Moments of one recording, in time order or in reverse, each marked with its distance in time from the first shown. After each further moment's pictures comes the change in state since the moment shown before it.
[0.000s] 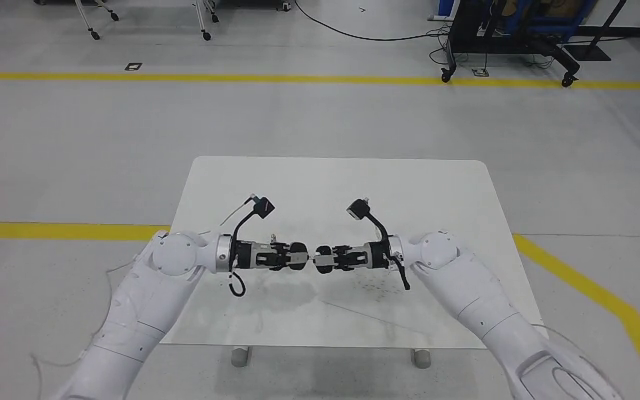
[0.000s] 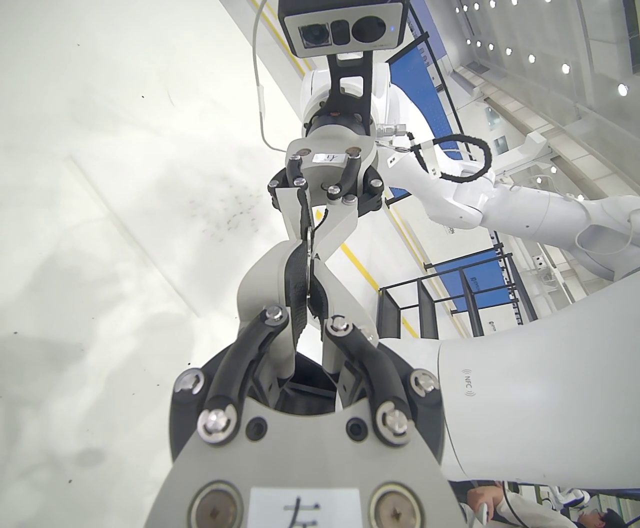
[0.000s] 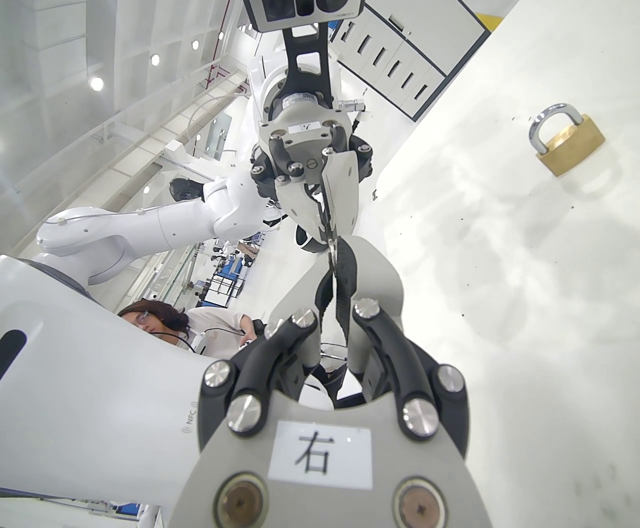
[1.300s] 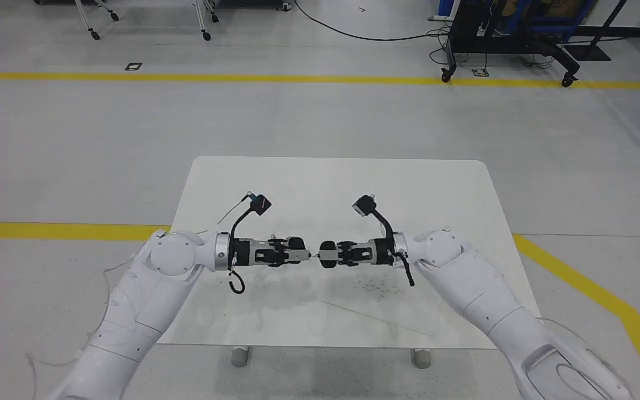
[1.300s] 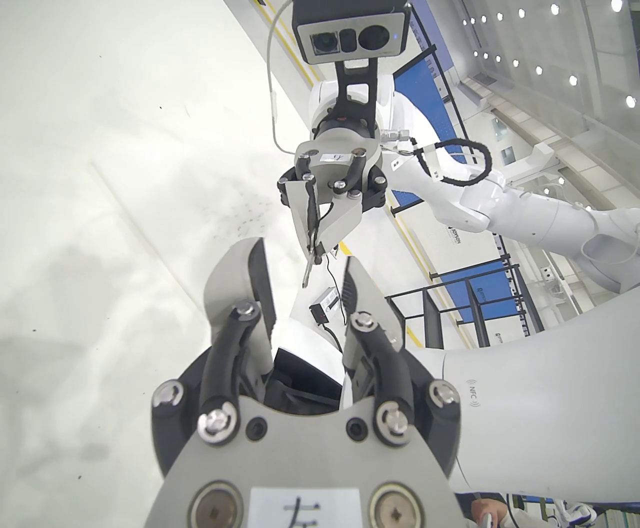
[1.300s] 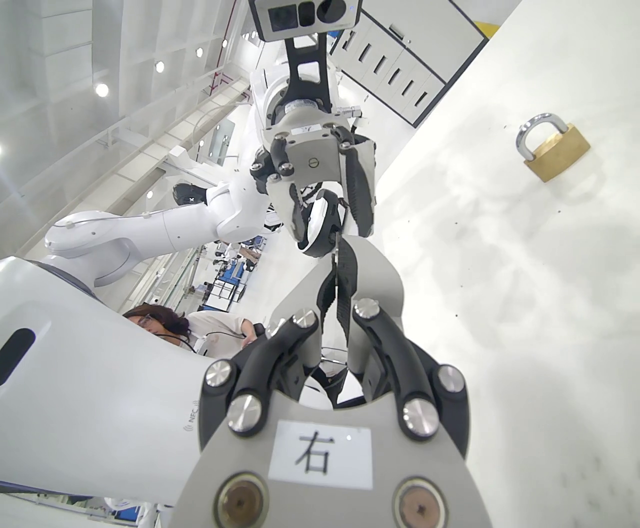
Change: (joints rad) left arm -0.006 0.017 0.012 -0.003 0.011 0.016 0.054; right arm 0.039 0.040 -0.061 0.037 0.074 -0.054 -0.054
